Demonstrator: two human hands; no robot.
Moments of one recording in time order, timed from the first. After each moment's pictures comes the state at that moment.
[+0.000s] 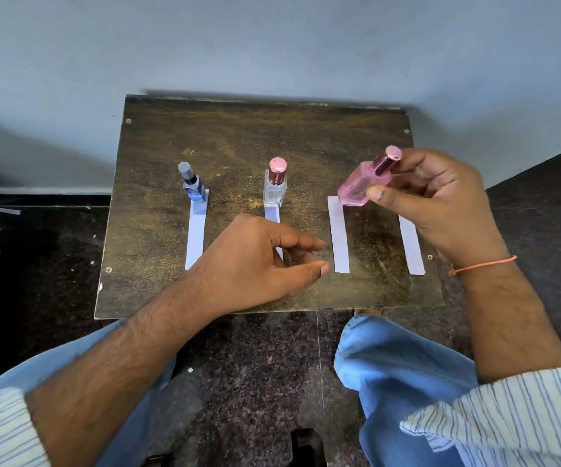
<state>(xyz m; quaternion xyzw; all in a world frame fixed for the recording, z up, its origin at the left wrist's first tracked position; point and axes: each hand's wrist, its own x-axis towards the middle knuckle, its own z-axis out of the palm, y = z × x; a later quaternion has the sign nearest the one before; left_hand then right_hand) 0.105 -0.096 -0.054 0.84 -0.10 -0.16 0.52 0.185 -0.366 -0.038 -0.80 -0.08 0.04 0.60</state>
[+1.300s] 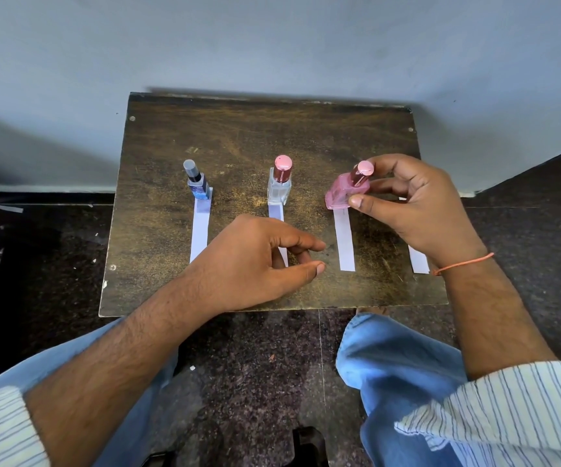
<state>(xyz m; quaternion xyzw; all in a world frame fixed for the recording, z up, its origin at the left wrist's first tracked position) 0.104 -0.087 -0.054 0.85 -0.15 -0.13 0.50 0.182 -0.349 -0.043 -0.84 -0.09 0.09 0.52</state>
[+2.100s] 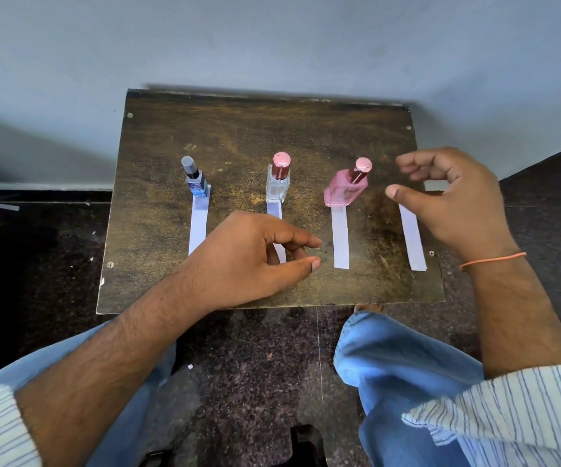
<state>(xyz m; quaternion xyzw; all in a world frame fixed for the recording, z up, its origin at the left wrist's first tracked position) 0.104 -0.084 -0.052 0.85 -0.15 -0.12 0.50 0.186 -0.387 -0.039 -0.92 -0.03 0.00 0.39</state>
